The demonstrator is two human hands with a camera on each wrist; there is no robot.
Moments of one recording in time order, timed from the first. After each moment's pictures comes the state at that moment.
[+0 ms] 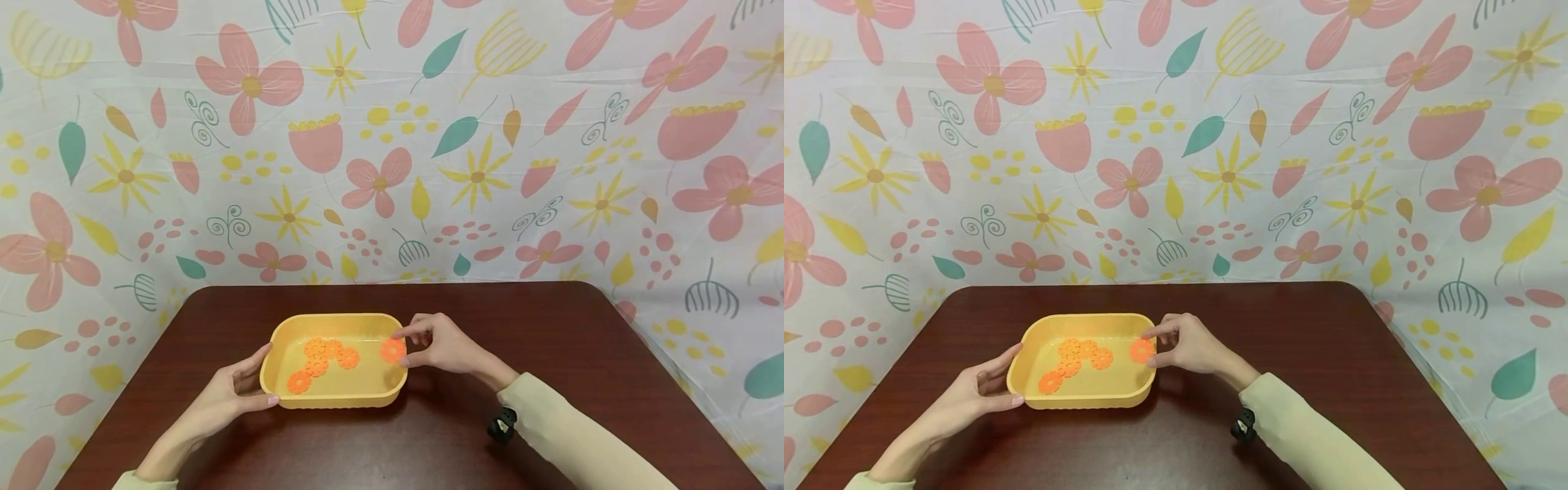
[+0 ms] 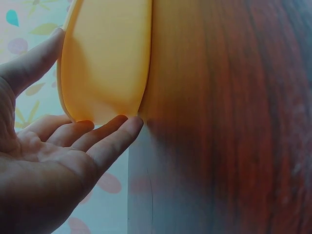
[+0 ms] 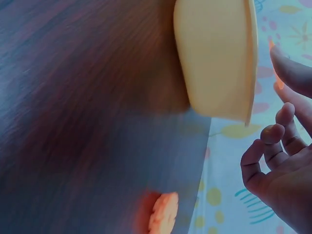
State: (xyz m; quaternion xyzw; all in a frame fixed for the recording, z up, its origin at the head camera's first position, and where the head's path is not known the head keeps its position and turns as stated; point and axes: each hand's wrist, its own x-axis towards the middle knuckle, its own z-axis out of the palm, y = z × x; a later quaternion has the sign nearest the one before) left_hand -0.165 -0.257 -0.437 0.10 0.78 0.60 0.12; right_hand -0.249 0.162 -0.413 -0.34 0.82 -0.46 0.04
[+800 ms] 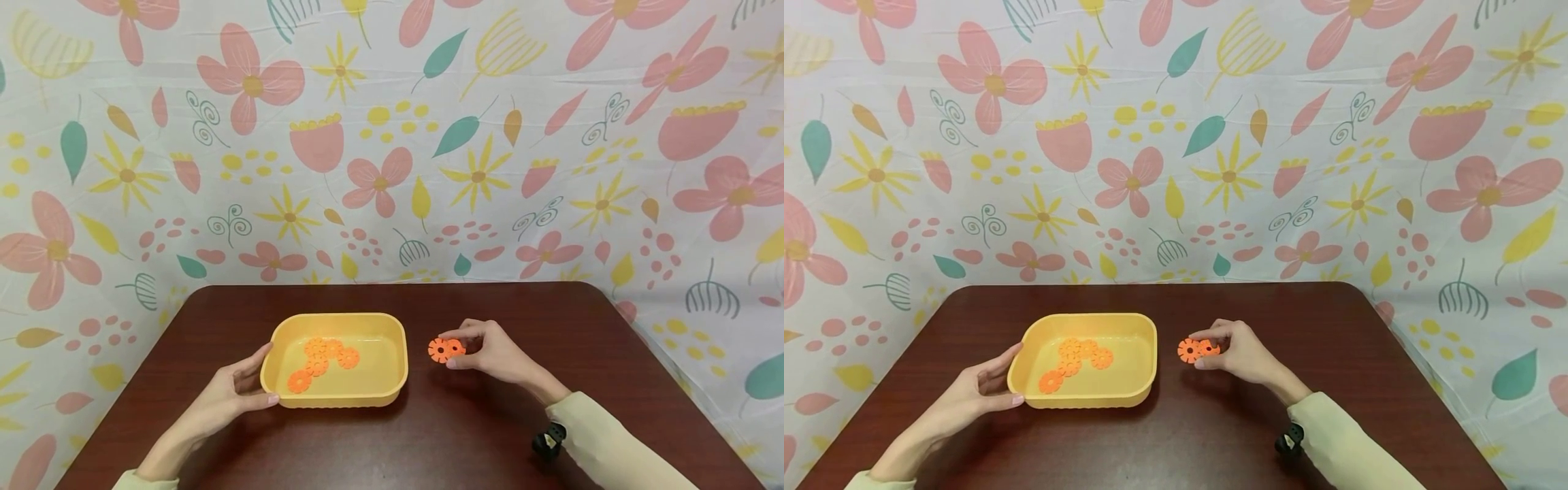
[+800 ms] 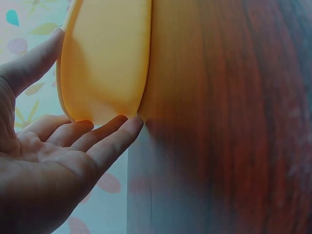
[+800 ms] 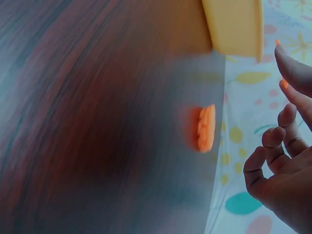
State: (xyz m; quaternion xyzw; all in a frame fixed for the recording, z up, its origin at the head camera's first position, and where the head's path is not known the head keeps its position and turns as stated) left_hand -0.165 -0.257 -0.439 0.10 0.78 0.60 0.12; right_hand -0.235 0.236 -0.428 -0.25 0.85 -0.47 0.02
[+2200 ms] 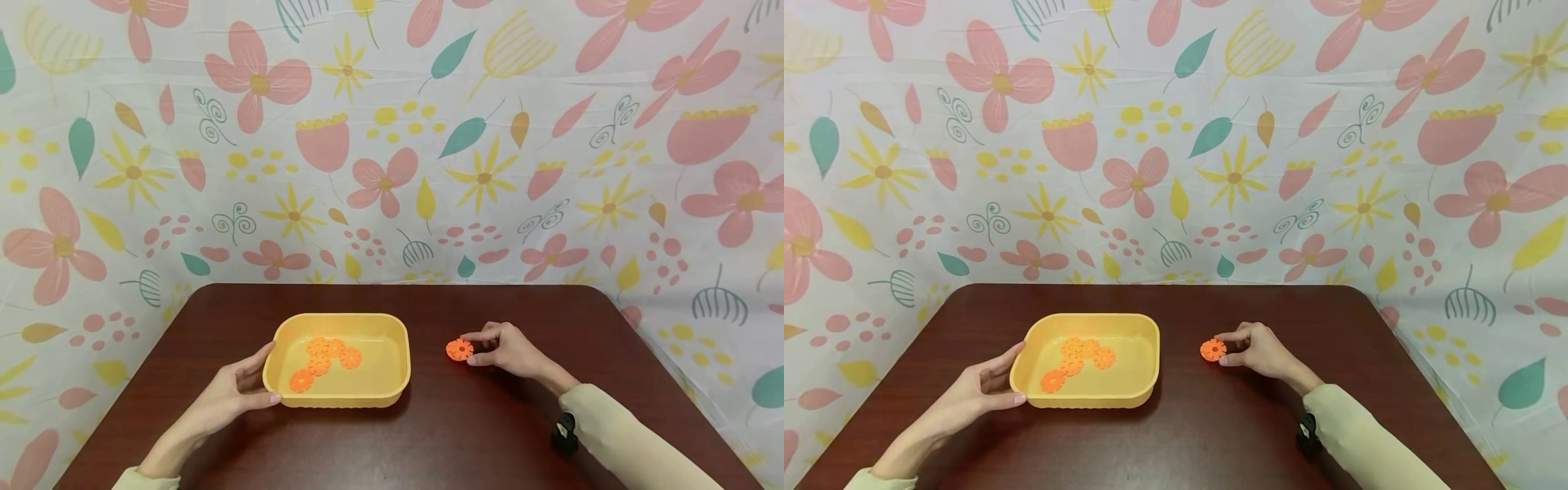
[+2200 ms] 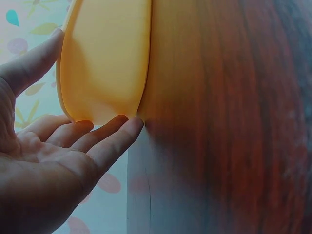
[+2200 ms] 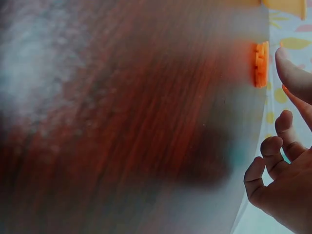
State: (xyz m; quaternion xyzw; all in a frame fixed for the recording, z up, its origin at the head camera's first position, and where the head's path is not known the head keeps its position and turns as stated) left_hand -0.165 -0.259 -0.440 0.10 0.79 0.60 0.11; right_hand -0.262 0.277 -0.451 -0.25 0.89 -0.39 0.03
